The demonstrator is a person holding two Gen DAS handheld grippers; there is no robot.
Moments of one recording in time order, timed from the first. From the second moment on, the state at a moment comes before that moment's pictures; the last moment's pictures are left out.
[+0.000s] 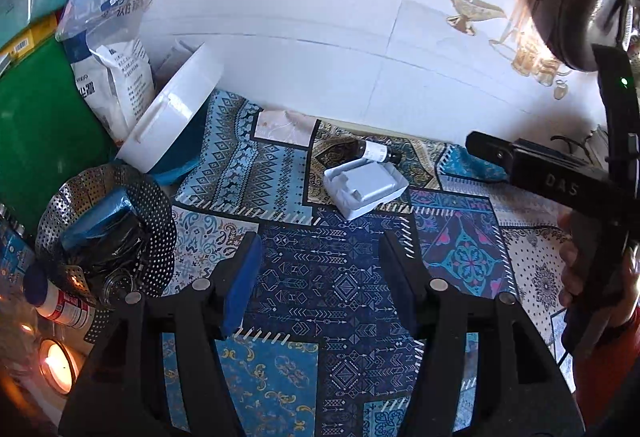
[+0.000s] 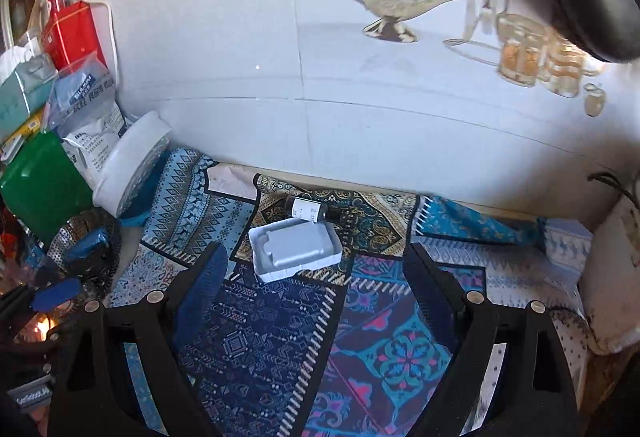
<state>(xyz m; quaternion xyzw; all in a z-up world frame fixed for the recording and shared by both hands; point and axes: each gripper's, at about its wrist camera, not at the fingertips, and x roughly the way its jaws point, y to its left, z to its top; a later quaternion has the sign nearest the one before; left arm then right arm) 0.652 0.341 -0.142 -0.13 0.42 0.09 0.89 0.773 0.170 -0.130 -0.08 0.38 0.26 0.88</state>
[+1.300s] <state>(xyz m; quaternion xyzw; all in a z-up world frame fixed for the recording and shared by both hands) 0.778 0.351 -0.258 -0.22 0.46 0.13 0.85 0.832 0.143 -0.191 -0.03 0.46 0.25 0.85</state>
